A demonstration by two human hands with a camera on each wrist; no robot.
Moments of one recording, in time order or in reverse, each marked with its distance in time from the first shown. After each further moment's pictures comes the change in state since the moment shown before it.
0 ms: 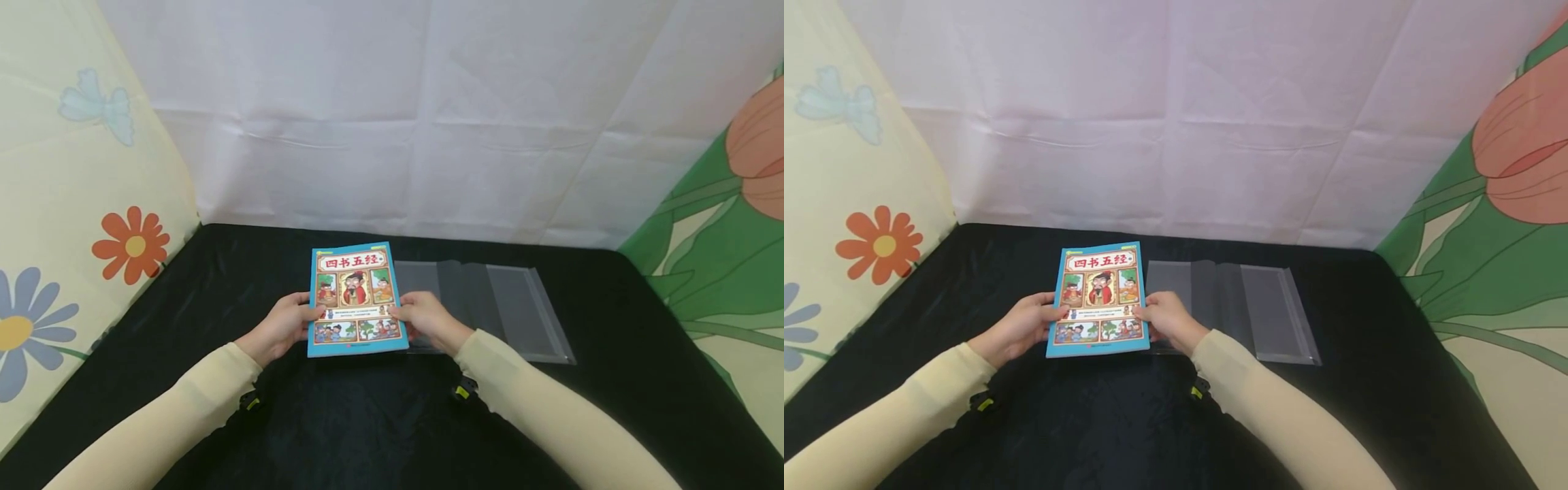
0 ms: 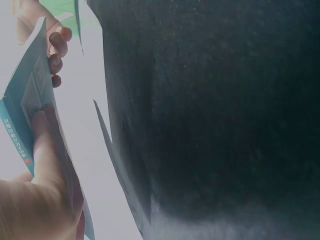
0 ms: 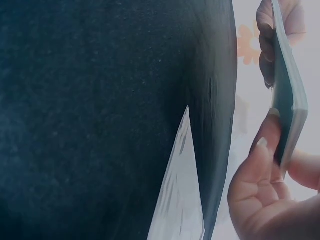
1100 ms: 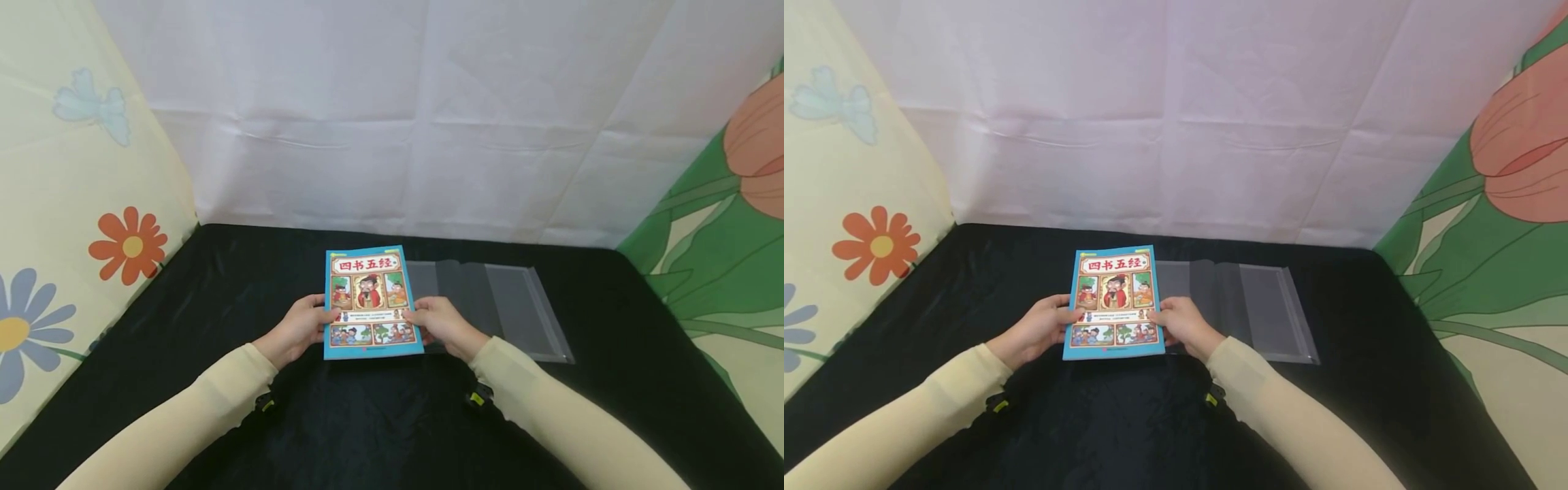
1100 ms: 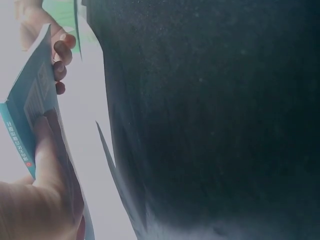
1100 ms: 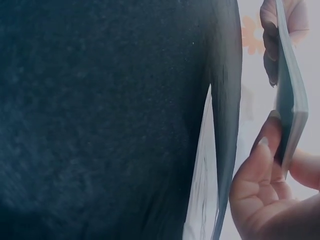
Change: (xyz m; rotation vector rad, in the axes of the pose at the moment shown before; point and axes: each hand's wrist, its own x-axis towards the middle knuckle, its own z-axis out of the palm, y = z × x) left_hand 0.011 -0.007 0.019 -0.012 0.001 0.000; right_hand -0.005 0.016 -0.015 -0.004 0.033 0.024
